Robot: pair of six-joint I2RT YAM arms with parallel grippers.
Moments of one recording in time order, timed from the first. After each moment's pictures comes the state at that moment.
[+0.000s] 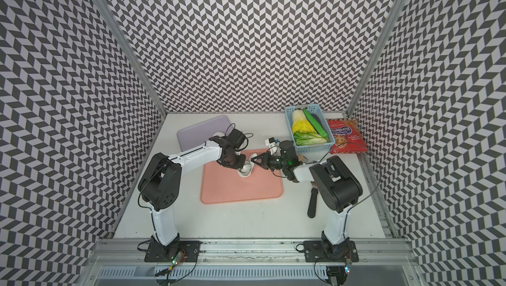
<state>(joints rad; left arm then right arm) -0.60 1.92 1.42 -0.77 0.00 -0.34 0.46 1.85 0.83 0.64 -0.80 1.01</state>
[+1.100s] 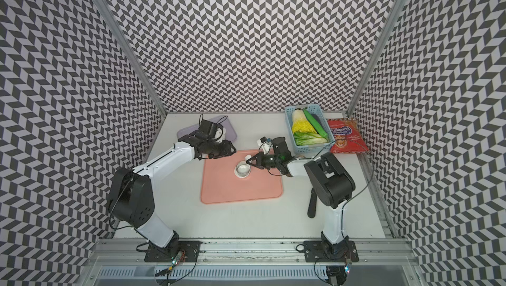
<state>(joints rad) -0.39 1.66 1.25 -0.53 0.32 -0.48 0.50 1.93 0.96 0.42 -0.81 0.81</state>
